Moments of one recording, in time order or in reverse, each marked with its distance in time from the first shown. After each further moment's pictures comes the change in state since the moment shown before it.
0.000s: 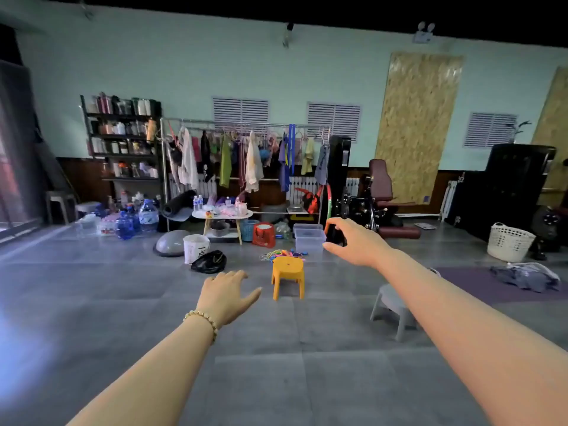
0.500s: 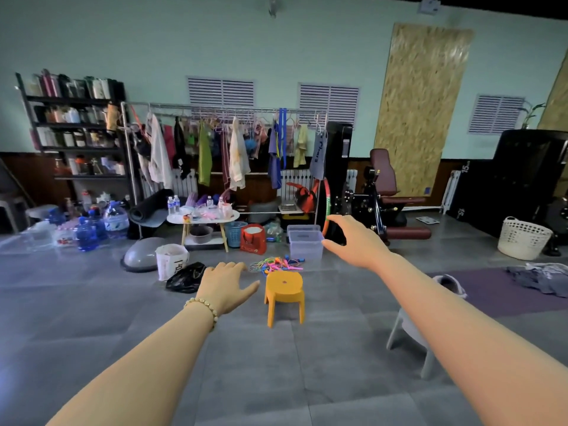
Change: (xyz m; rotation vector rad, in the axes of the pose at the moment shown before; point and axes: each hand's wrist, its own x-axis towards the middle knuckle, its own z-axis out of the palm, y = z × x) left_hand 0.429 -0.078 0.119 0.029 -0.061 0.056; right_hand 0.394 0.135 0.129 0.071 0.086 0.078
